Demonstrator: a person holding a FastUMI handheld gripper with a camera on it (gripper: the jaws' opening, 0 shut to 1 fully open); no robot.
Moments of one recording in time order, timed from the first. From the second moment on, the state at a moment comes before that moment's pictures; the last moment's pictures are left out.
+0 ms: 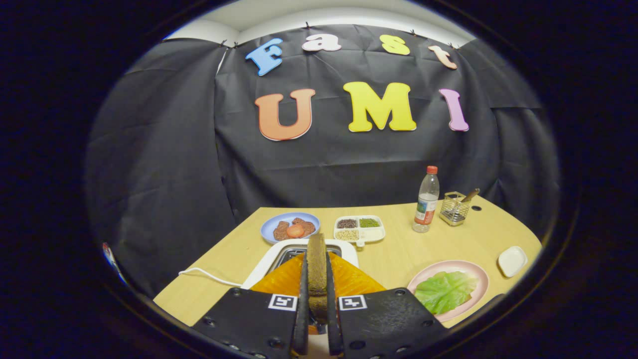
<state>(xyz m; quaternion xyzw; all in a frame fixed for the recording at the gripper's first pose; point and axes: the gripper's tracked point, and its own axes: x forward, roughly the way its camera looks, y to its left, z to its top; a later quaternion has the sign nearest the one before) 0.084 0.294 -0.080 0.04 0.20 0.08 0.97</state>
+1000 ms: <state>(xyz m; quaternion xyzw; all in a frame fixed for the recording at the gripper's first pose) 0.067 0.150 0.029 0.14 0.06 0.05 0.99</state>
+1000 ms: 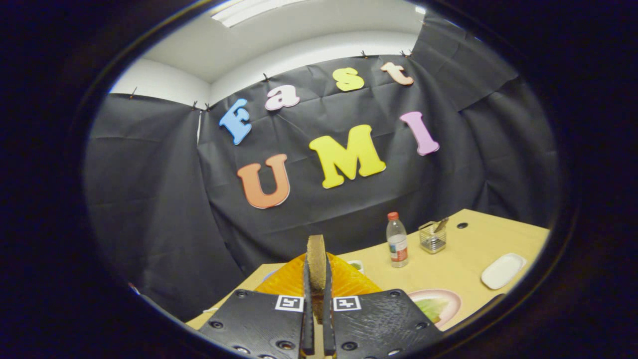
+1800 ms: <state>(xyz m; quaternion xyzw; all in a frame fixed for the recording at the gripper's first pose) 0.087 0.089 -0.112 0.15 0.17 0.02 0.97</state>
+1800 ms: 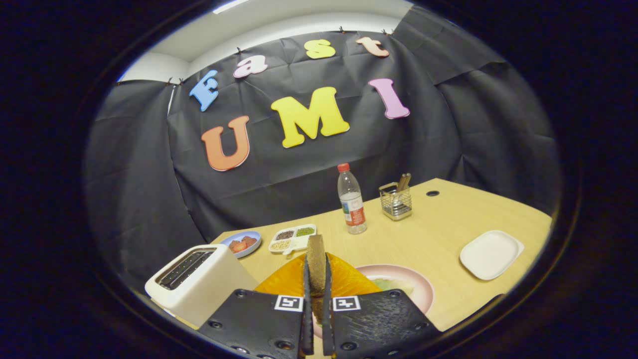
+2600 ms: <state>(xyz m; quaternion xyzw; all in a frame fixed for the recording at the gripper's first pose) 0.074 0.005 -0.173 0.22 0.21 -0.05 0.95</state>
